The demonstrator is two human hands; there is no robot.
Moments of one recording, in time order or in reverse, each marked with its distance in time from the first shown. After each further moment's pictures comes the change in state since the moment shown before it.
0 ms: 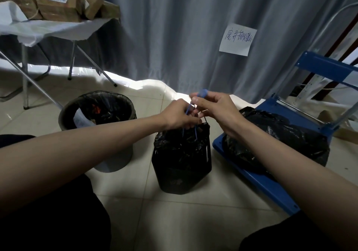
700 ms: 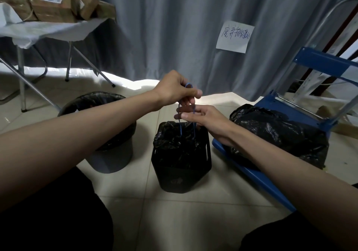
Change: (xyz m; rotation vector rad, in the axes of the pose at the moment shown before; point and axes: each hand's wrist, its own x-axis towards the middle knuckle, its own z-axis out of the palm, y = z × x) left_hand 0.007 0.040 -0.045 -0.185 0.073 -0.026; right_hand -0.016 0.014 0.014 -0.044 -0.207 0.150
